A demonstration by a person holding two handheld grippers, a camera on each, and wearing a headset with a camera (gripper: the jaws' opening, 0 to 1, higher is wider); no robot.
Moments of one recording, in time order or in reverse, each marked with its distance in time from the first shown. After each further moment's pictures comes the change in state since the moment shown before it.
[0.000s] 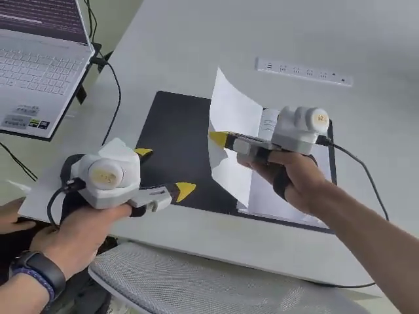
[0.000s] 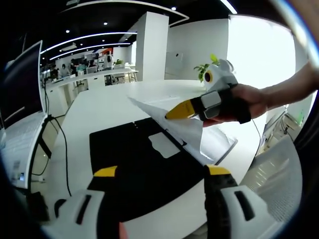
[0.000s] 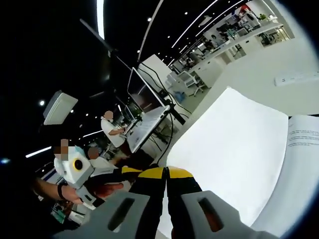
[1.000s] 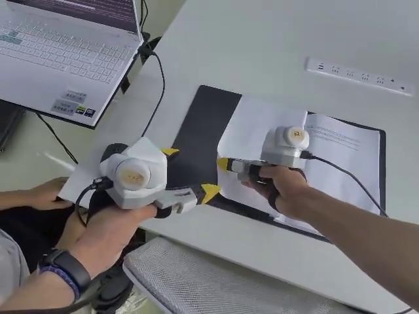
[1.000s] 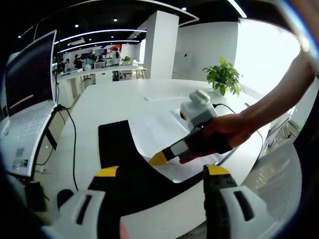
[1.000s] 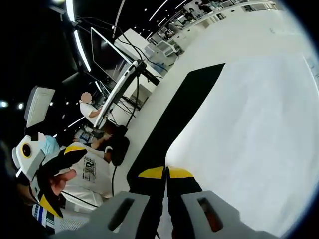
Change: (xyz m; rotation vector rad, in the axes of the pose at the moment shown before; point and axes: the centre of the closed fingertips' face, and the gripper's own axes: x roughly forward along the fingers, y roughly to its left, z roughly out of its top) left arm -0.012 0.026 -0.011 -0.061 0.007 0.045; right arm 0.079 -0.066 -0.088 0.108 0.250 -0.157
